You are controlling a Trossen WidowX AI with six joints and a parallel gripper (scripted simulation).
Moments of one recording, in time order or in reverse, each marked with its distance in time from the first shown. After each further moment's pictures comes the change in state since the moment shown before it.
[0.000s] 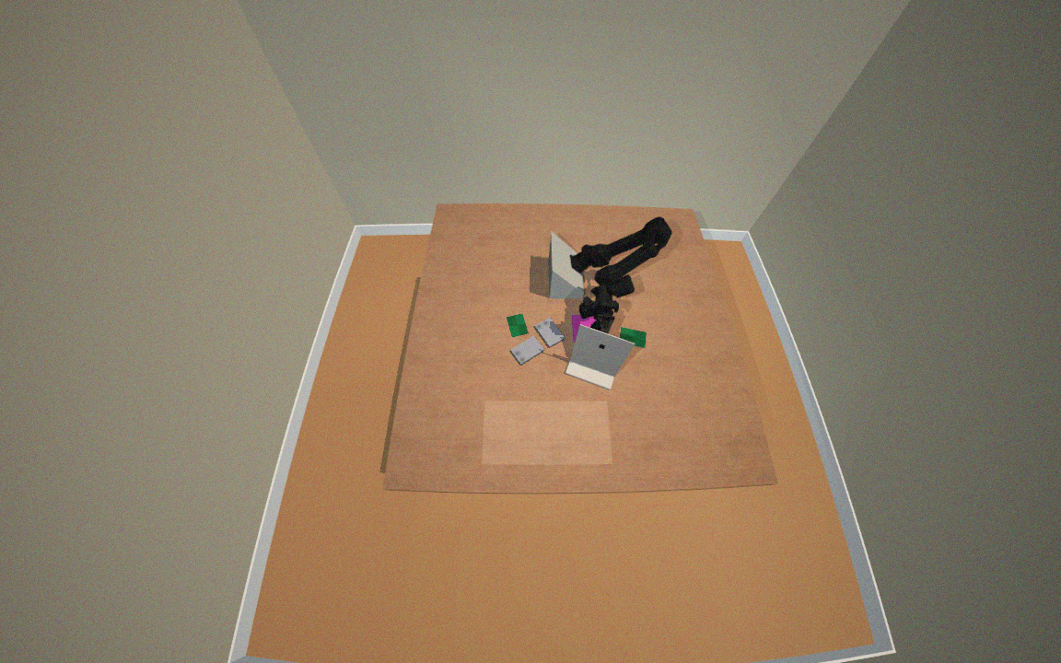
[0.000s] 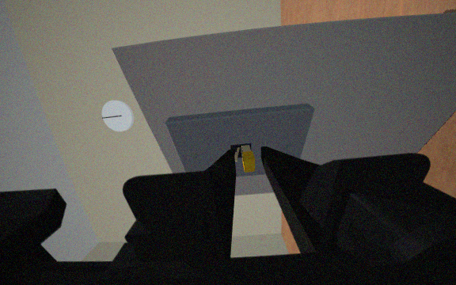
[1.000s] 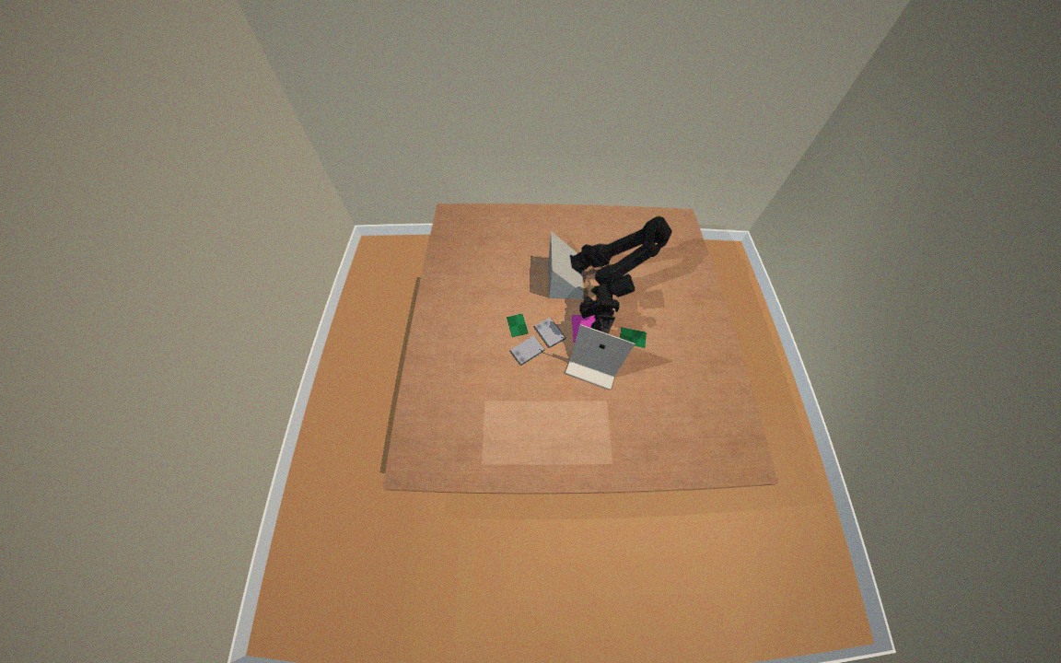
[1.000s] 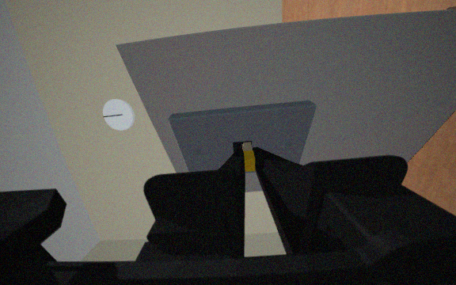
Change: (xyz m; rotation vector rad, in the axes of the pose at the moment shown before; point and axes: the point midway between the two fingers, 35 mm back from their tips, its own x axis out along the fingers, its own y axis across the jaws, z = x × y) arm -0.002 0.002 -0.002 -0.001 0.006 0.006
